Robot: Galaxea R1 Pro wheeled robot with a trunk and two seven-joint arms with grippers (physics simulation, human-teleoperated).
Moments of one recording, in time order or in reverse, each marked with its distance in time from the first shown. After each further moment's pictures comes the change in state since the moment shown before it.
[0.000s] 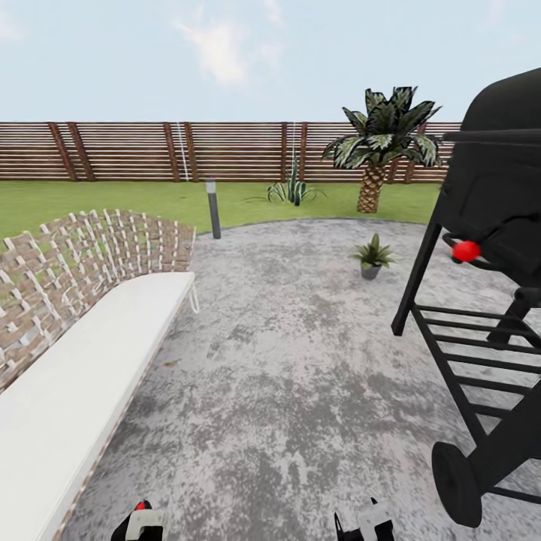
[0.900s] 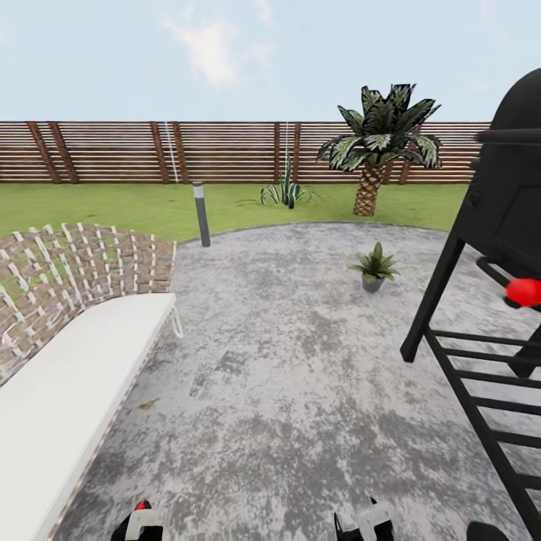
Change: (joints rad) left arm 0.000 0.000 -0.001 0.000 0.001 -0.001 0.001; right arm 0.000 0.002 0.000 0.000 0.000 0.000 0.000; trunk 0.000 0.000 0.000
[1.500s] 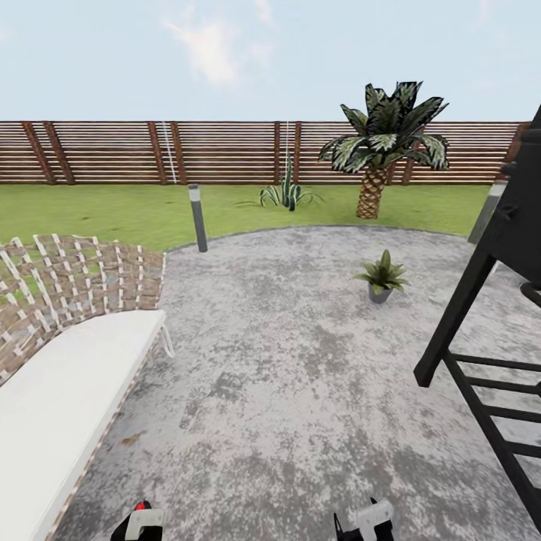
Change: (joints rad) left arm 0.000 0.000 0.001 0.000 0.001 0.001 0.000; right arm 0.000 0.000 0.000 0.000 0.000 0.000 0.000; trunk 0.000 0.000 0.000
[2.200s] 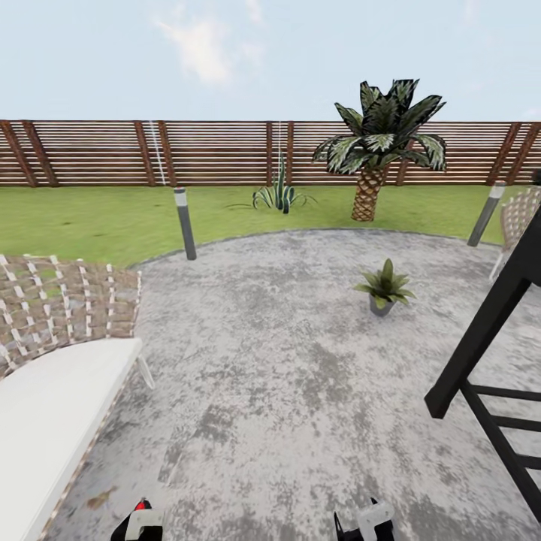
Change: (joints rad) left arm 0.000 0.000 -0.001 0.000 0.000 -0.001 0.000; right arm 0.000 -0.001 0.000 0.000 0.000 0.000 0.000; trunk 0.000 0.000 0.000
